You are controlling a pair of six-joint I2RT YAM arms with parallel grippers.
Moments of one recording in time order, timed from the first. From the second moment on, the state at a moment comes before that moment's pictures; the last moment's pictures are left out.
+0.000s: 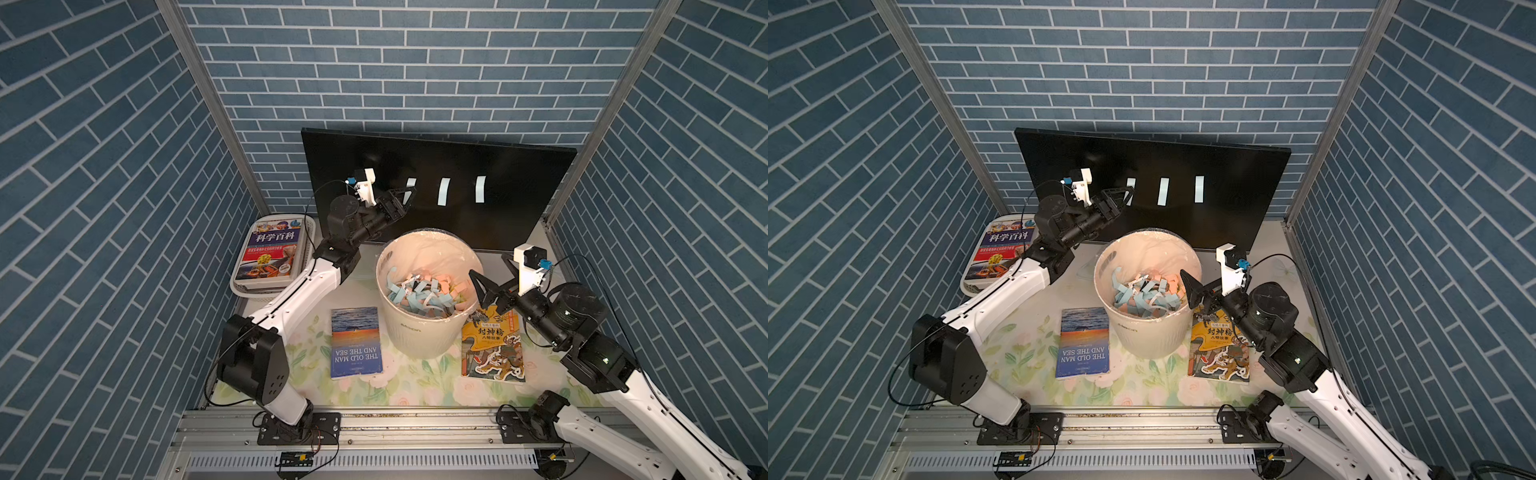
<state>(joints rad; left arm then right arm) -0.44 1.59 1.37 0.37 0.39 -0.97 0.74 0.70 0.89 -0.22 0.10 0.10</state>
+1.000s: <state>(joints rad) -0.45 1.59 1.37 0.34 0.34 -0.94 0.74 0.69 0.88 -0.22 0.10 0.10</state>
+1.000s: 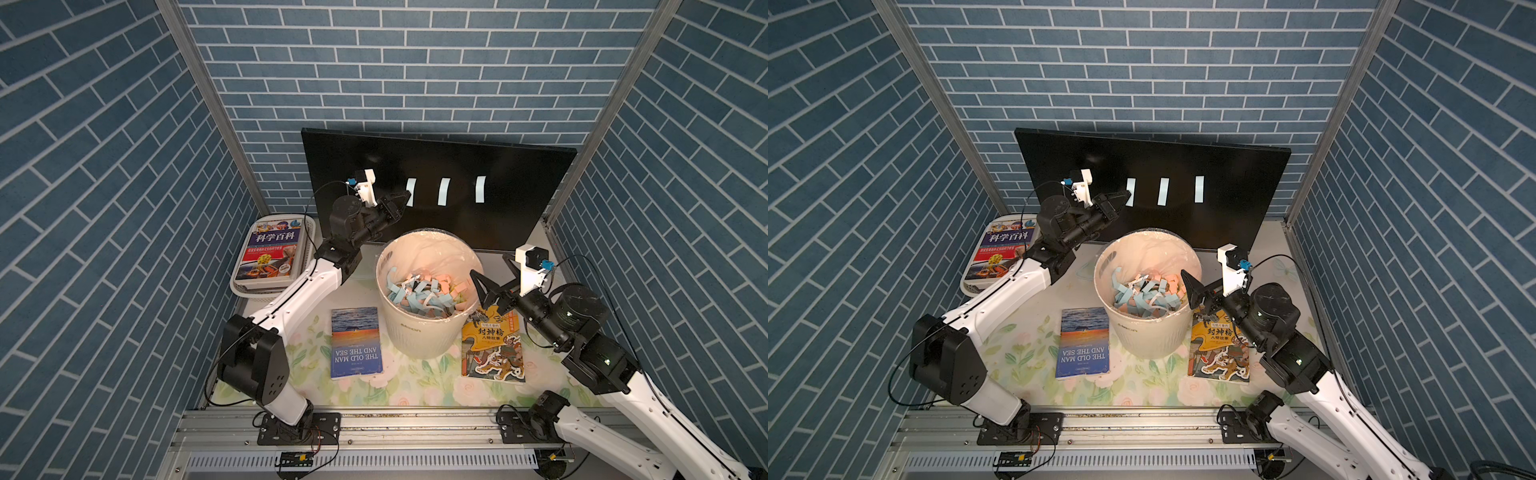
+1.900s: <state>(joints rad) -0.61 1.40 1.26 0.26 0.27 -0.80 0.74 0.69 0.88 -0.22 0.10 0.10</state>
